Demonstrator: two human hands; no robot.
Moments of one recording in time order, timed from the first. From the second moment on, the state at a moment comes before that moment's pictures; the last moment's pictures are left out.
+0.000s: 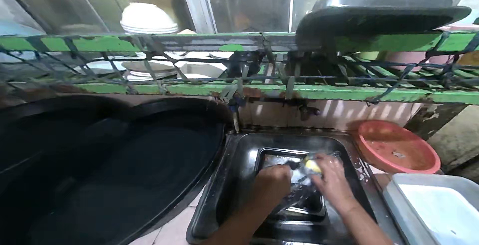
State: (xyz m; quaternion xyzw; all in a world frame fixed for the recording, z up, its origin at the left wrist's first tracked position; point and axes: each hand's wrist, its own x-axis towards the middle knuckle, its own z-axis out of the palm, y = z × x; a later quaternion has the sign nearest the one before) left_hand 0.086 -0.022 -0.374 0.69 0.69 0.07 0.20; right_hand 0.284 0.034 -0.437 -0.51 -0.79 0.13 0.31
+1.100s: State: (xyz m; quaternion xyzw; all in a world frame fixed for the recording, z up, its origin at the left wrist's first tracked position) left_hand 0.078 -0.020 -0.368 0.45 0.49 0.63 0.40; right_hand 0.317 0.084 -0.384 -0.41 -0.44 0.56 0.58
